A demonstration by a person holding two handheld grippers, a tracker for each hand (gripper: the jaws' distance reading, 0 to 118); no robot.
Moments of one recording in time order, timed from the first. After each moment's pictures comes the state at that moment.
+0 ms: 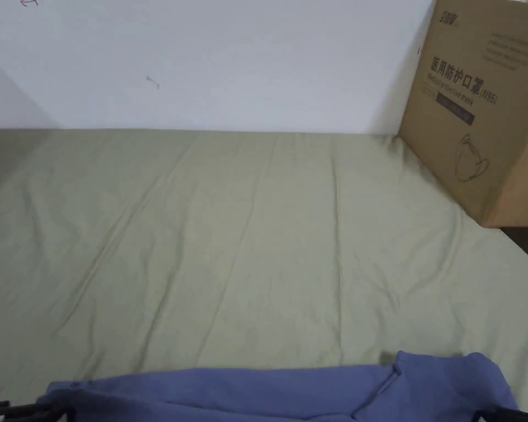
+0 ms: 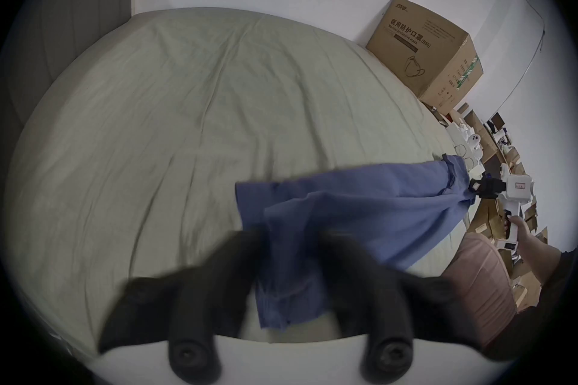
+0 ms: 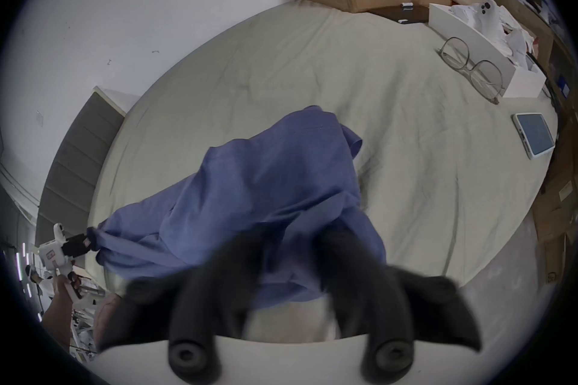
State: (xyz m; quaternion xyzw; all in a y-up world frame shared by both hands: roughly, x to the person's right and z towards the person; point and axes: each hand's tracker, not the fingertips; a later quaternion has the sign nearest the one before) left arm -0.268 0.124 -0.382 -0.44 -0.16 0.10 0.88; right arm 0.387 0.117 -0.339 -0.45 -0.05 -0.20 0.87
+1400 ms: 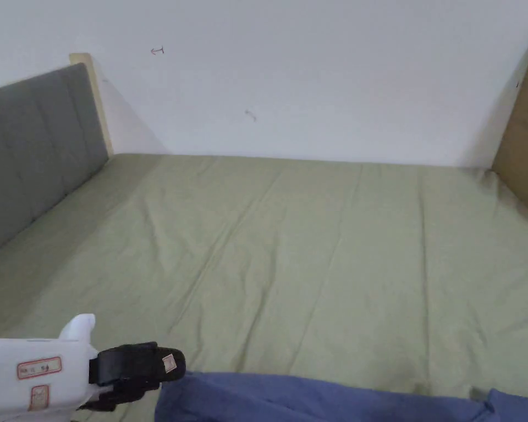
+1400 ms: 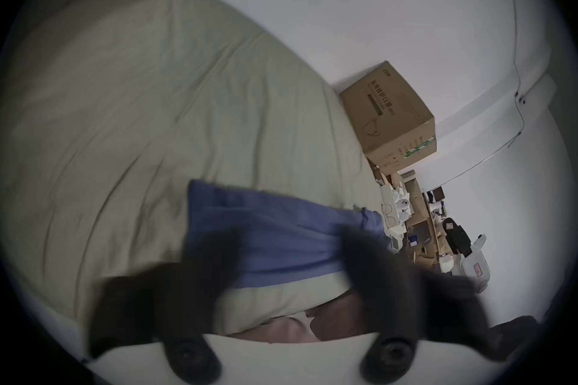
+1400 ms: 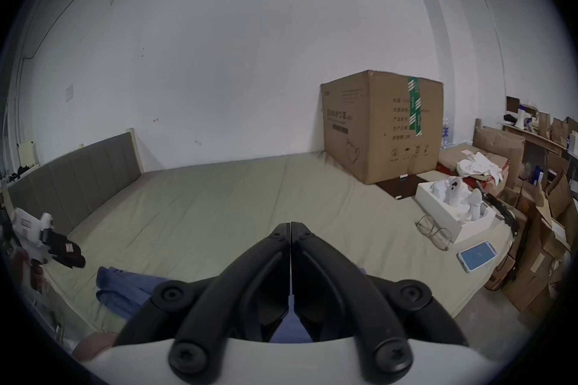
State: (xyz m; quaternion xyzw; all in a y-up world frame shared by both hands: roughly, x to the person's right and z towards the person) left arm -0.326 0.161 -0.385 -0.42 -0.20 0.33 0.82; right arm 0.254 0.254 -0.266 -0.14 -0.07 -0.05 0.99
